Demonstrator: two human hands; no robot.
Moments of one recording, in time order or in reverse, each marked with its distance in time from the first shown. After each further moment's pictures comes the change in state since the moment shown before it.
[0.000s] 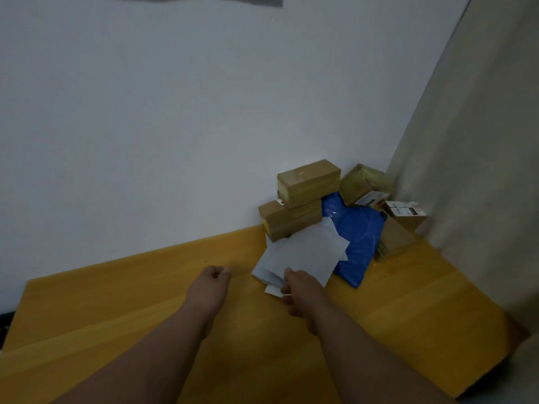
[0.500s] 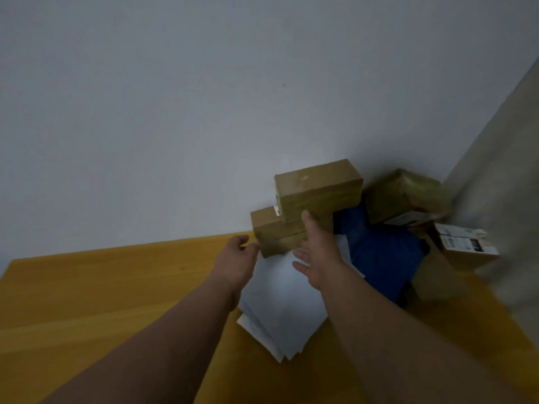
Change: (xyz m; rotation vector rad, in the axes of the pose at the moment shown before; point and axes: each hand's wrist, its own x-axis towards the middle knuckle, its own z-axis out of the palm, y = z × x) left_hand 0.102 0.098 0.135 -0.110 0.136 -0.066; right_hand 0.183 -0.095 -0.077 0.380 -0.175 0.055
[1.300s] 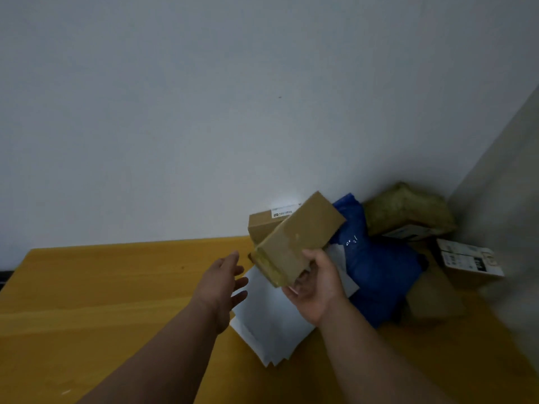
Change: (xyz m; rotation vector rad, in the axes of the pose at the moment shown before) left_hand -0.029 -0.014 0.006 -0.447 0.079 -0.206; right_hand -0.008 0.028 -0.043 0.328 -0.243 0.166
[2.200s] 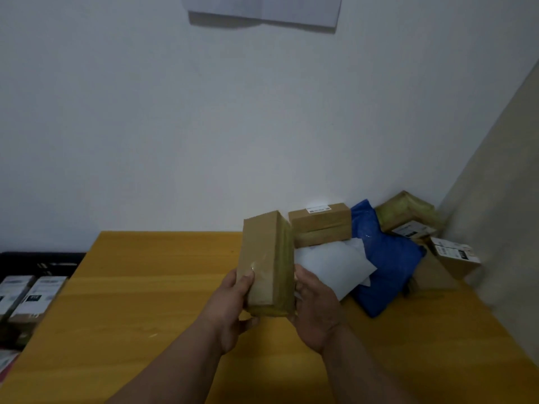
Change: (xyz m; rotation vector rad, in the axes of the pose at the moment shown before) left_hand -0.119 -0.041 -0.171 -0.056 -0.290 0.093; right_hand -0.131 0.161 0.059 -0.299 -0.176 -0.239
